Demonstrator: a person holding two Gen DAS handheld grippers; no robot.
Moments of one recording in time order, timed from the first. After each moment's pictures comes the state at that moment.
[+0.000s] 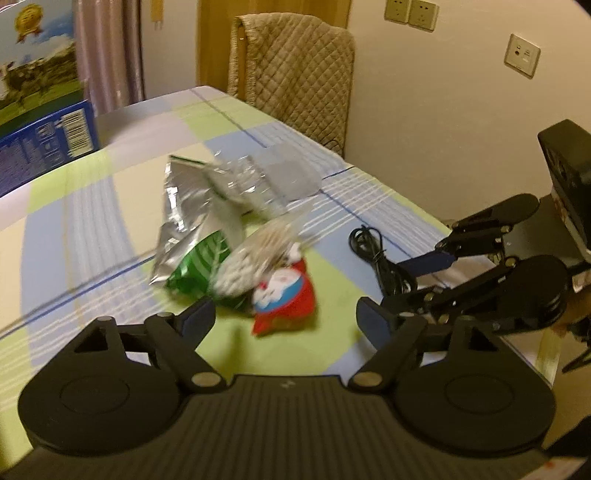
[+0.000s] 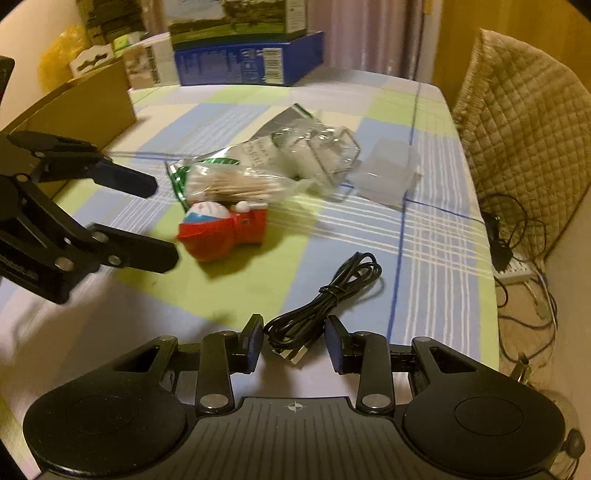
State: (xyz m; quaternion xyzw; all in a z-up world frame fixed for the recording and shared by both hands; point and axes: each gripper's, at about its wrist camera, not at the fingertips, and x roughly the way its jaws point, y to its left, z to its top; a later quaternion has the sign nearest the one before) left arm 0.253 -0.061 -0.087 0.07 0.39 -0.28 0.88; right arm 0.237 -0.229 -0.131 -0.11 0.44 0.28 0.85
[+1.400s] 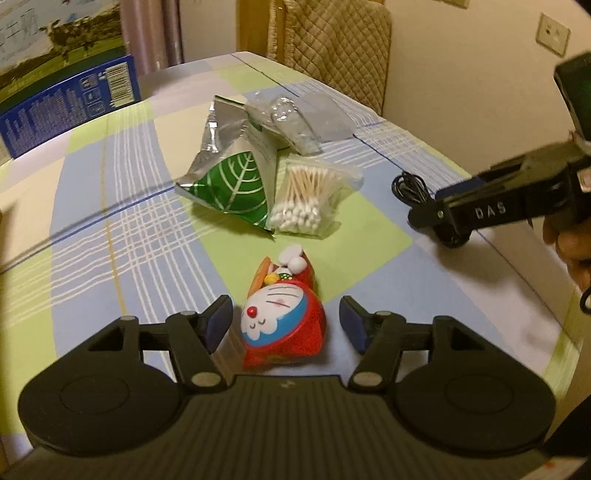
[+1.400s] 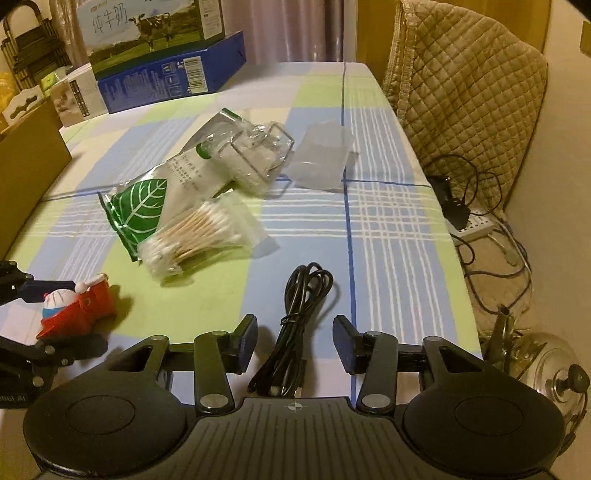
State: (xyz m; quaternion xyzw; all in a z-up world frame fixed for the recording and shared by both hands) left arm 0.211 -0.042 -0.114 0.08 0.42 -0.21 0.88; right arm 0.242 -0.234 -0.128 -0.05 0.45 0.17 0.87
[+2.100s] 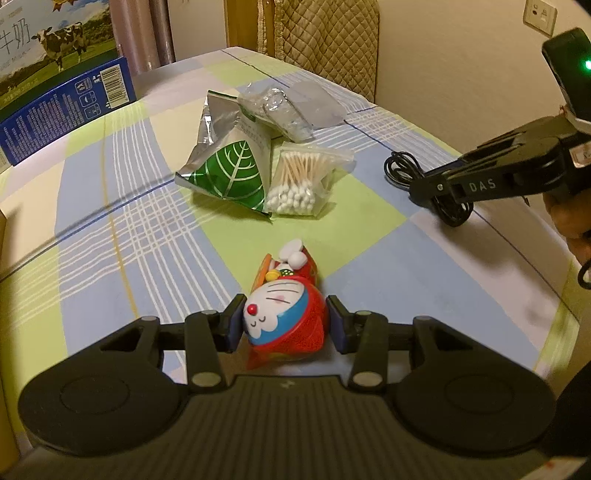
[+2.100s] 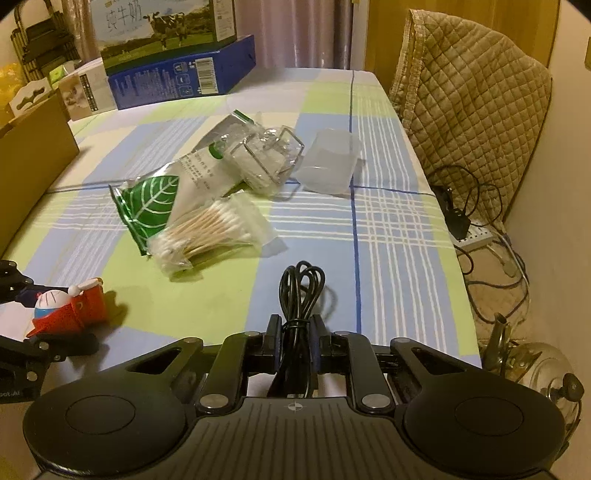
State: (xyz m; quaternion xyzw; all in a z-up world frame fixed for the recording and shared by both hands) left arm 0.197 -0.036 -0.110 0.10 0.43 -0.21 0.87; right arm 0.232 -0.230 -0.123 -0.07 0.44 0.18 0.88
